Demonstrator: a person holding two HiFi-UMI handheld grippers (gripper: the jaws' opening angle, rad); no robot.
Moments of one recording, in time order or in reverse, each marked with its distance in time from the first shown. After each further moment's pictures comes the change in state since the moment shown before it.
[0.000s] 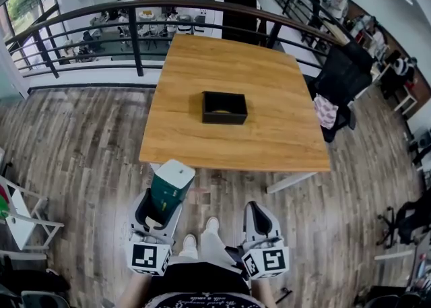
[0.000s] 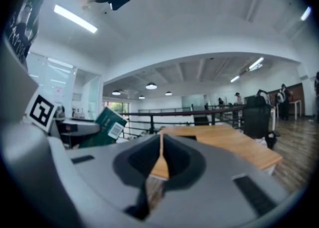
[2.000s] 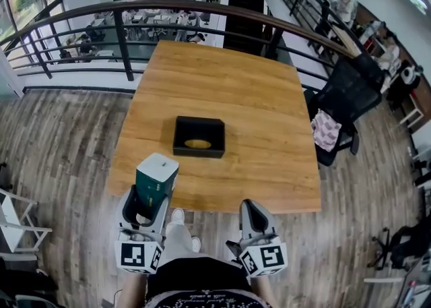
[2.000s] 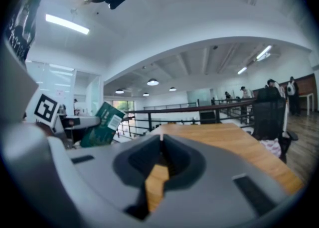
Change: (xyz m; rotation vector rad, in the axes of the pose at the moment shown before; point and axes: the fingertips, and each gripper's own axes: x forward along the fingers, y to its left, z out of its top) left arm 0.213 -0.006 0.021 -0.054 -0.022 0.145; right arm 0.166 -0.168 0.015 0.024 0.054 0.098
